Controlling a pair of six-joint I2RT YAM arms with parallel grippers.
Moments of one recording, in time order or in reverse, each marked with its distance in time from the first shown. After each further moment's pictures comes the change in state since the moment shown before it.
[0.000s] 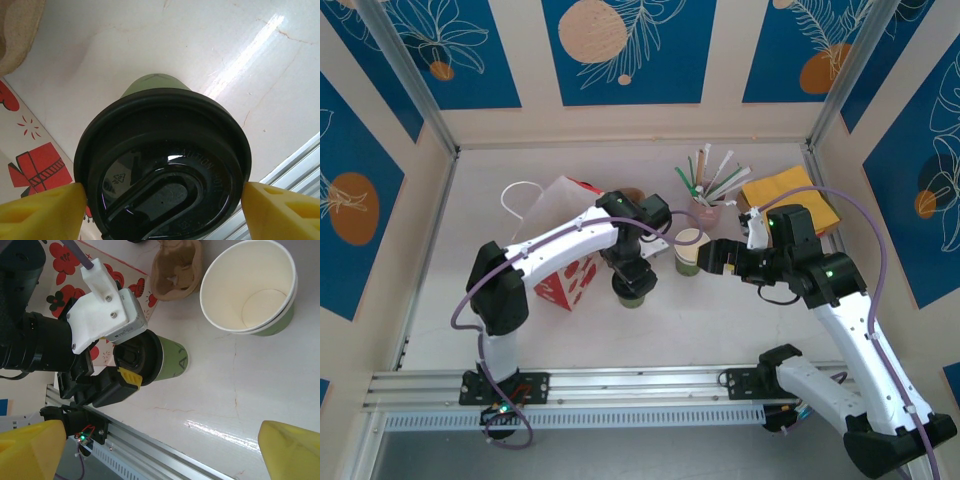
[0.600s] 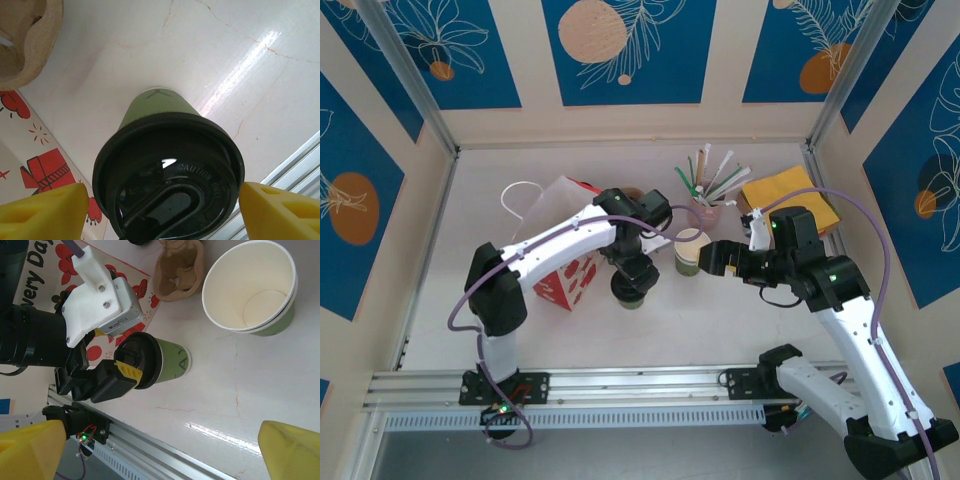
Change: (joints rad) left arm 0.000 -0.010 0.031 0.003 0.000 -0.008; right arm 0.000 -0.020 0.001 -0.006 0.000 0.004
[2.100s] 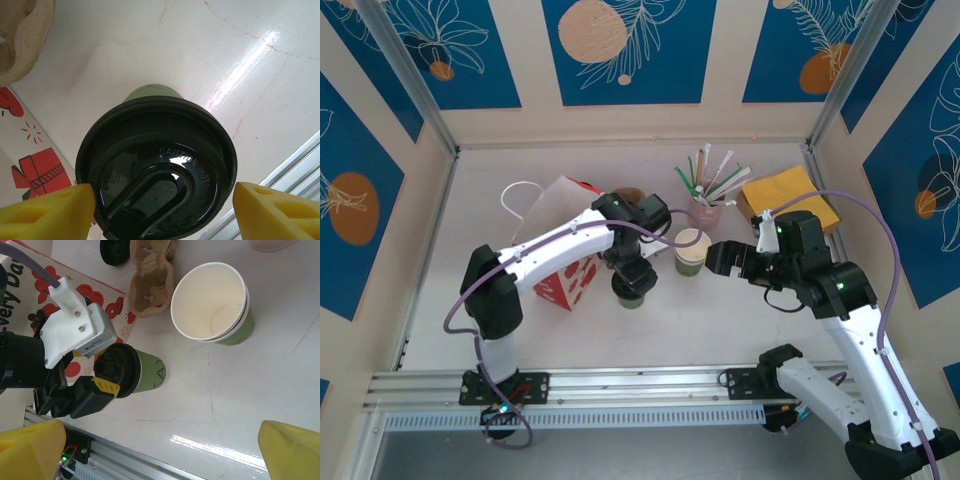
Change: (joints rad) left arm -0.011 -0.031 -0.057 0.039 0.000 -0.007; right arm 0.000 -0.040 0.010 -0.031 0.127 0.013
